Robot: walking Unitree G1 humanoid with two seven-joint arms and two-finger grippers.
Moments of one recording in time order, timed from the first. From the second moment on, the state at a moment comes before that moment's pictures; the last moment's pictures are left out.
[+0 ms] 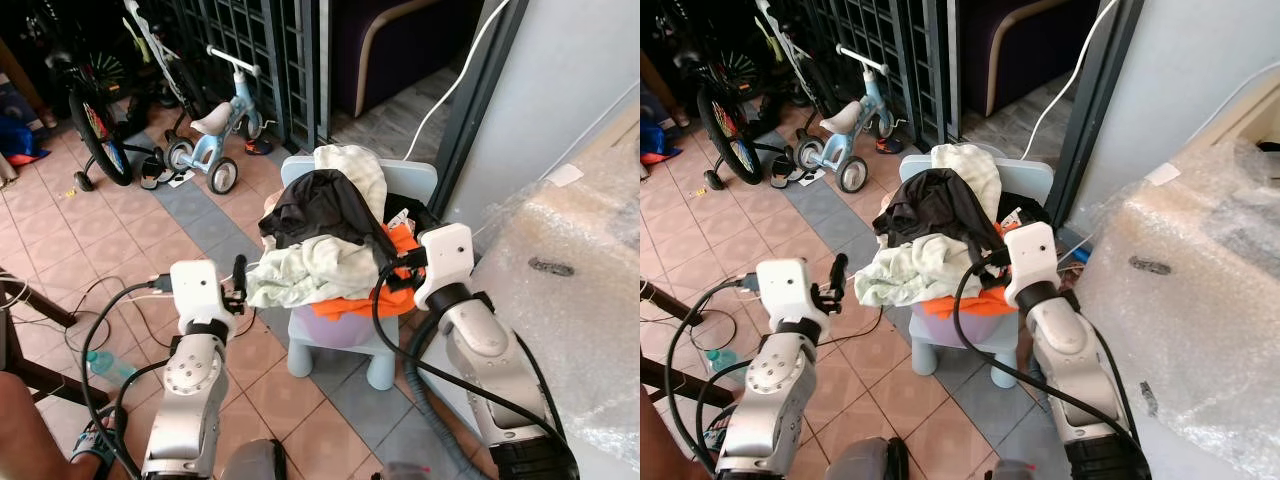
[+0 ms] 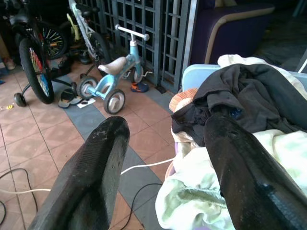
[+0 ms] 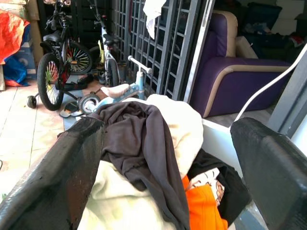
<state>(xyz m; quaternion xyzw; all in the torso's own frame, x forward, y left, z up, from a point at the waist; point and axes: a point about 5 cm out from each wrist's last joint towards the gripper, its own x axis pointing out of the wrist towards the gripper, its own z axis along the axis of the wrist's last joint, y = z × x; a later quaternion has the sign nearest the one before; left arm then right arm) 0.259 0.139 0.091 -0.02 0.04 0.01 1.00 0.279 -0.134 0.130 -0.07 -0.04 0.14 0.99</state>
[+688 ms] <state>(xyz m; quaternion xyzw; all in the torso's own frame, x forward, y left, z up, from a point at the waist) 0.268 0.147 0.100 -0.01 0.03 0.03 1.00 0.288 -0.113 0.126 -0.08 -0.03 0.18 0.98</state>
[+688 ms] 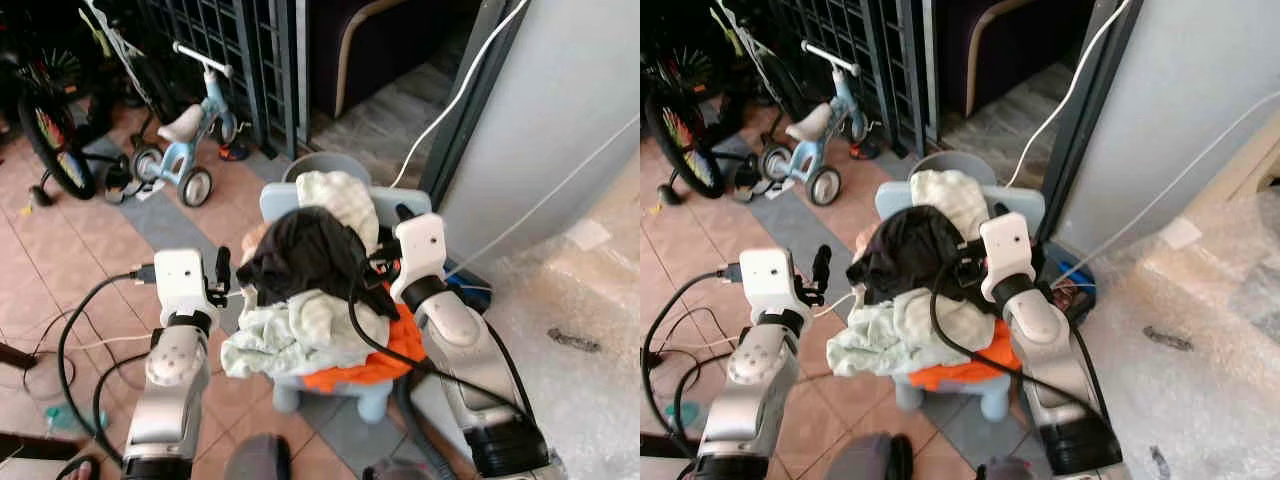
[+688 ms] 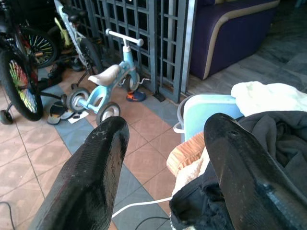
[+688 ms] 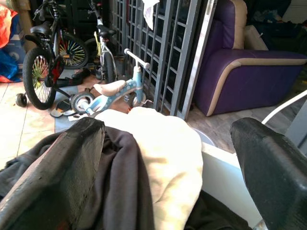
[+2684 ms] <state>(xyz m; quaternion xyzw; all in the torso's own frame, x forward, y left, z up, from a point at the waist) 0.252 0.153 0.101 0.00 0.07 0.03 1.00 0.339 -0.103 0.053 -0.05 0.23 0.14 0.96</state>
